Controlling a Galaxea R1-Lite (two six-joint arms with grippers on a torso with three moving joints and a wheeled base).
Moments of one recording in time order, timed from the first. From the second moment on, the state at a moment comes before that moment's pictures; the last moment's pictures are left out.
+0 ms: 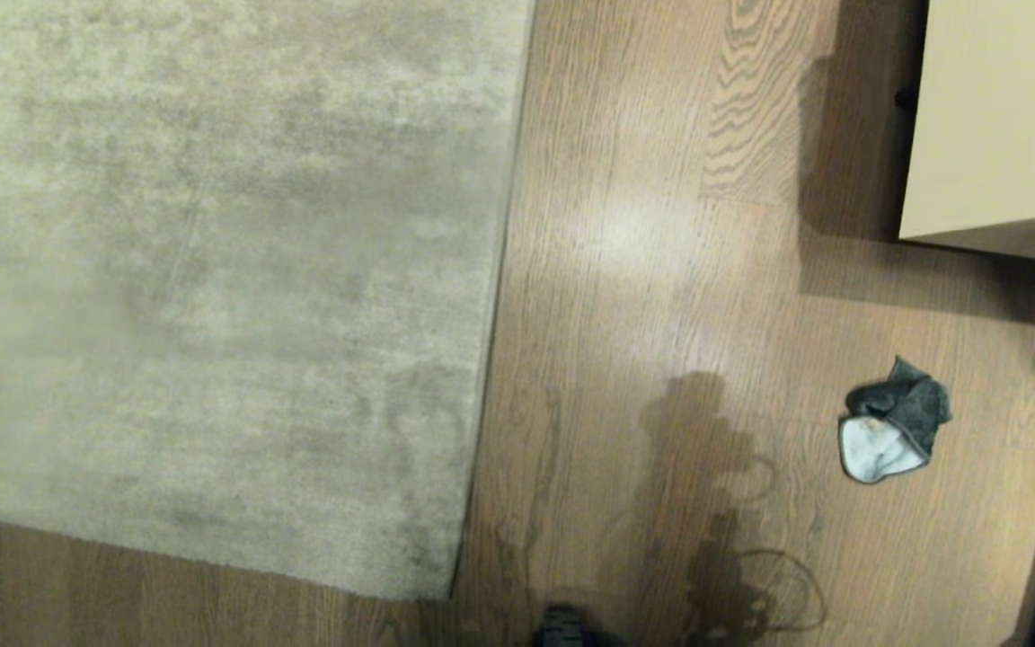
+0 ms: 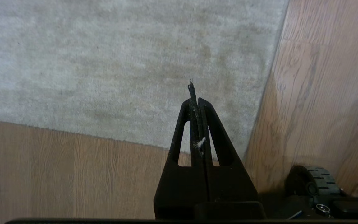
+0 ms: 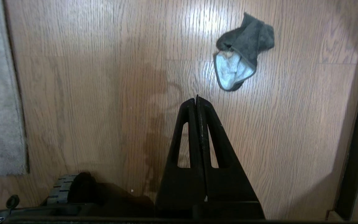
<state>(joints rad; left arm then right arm) -0.01 0.00 0.00 -0.01 0.01 -0.03 0.01 0.00 0.00 -0.02 -0.05 0.10</state>
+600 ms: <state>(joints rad) -0.01 0.00 0.00 -0.01 0.01 -0.03 0.01 0.00 0.00 -0.02 -0.05 0.10</state>
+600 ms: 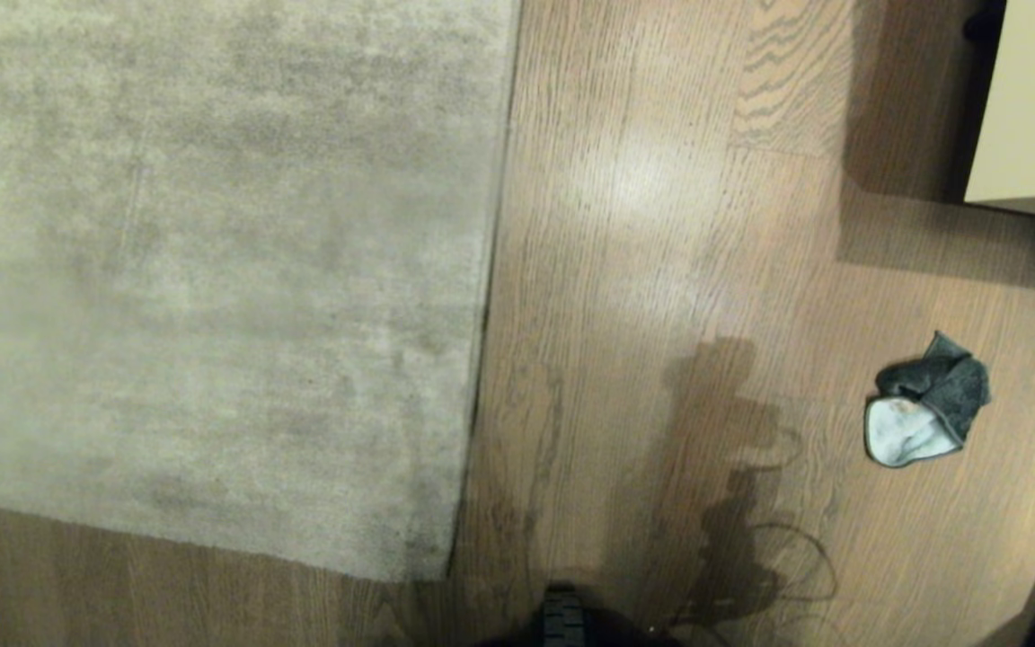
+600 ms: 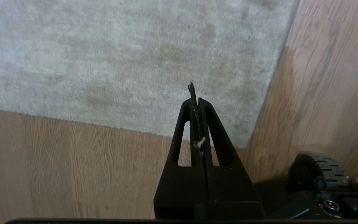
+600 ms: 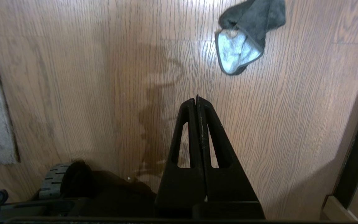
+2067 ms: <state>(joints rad) -0.01 0.00 0.00 -0.01 0.01 -0.03 0.01 0.00 0.00 -0.02 -0.05 0.10</state>
